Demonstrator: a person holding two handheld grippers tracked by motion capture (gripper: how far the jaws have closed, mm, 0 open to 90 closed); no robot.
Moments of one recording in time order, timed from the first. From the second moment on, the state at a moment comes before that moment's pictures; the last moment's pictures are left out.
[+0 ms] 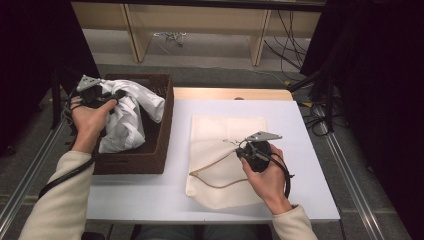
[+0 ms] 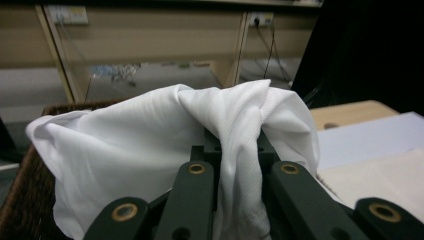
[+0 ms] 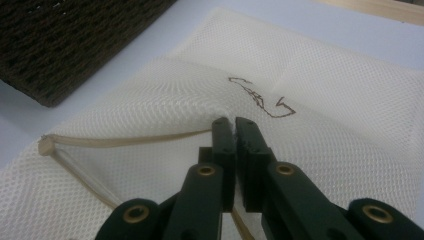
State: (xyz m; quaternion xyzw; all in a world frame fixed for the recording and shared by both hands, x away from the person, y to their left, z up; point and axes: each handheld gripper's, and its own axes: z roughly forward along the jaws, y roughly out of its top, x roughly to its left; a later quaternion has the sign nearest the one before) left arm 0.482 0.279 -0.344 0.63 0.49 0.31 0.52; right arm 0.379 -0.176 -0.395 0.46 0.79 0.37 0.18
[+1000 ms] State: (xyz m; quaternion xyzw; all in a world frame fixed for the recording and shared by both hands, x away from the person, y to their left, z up) left arm 0.430 0.282 -0.300 0.56 0.40 0.33 0.64; right arm 0.380 -0.176 -0.395 0.46 0.79 0.37 0.18
